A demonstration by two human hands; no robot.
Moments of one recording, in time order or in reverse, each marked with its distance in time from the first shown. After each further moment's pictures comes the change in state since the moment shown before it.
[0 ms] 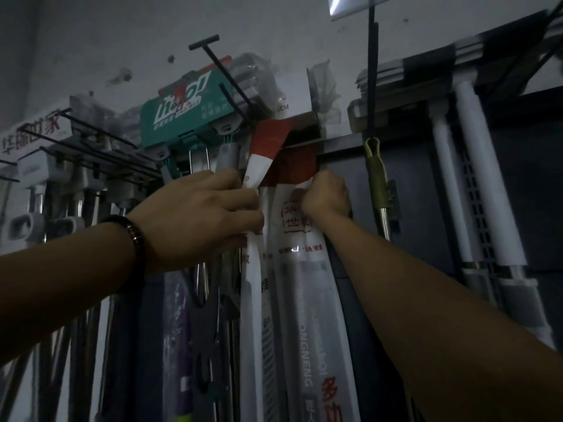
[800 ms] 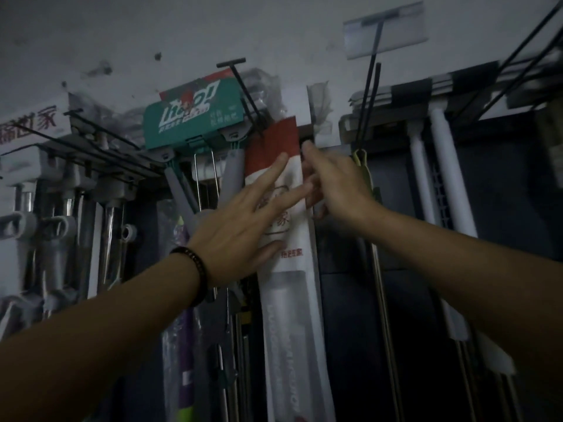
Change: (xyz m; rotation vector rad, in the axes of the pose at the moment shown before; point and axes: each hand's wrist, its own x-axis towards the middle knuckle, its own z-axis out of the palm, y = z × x) left_hand 0.008 0.038 0.023 -0.476 0.213 -0.305; right_hand -0.086 -0.056 -0.108 0.564 -0.193 -0.144
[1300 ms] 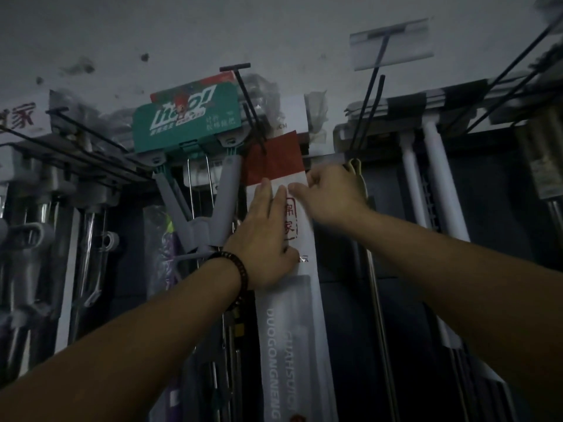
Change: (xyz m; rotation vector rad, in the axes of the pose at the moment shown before) left_hand 0.028 0.007 0.048 -0.297 -0.175 -0.401; right_hand 0.031 0.019 0.009 -0.568 0.077 0.000
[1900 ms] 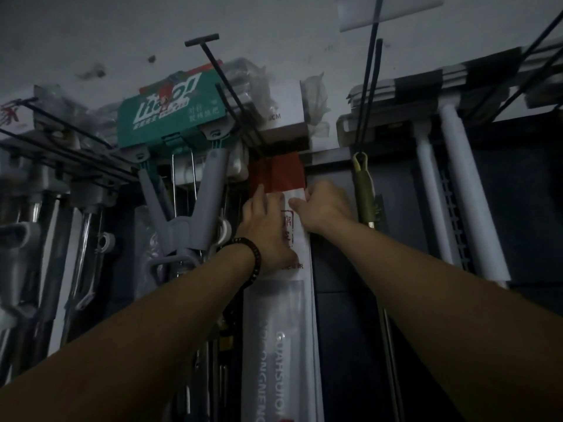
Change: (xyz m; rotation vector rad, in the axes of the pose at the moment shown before) left_hand 0.062 -0.013 0.049 0.044 0.016 -0.250; right_hand 0.048 0.063 0.055 -0.012 -0.056 0.139
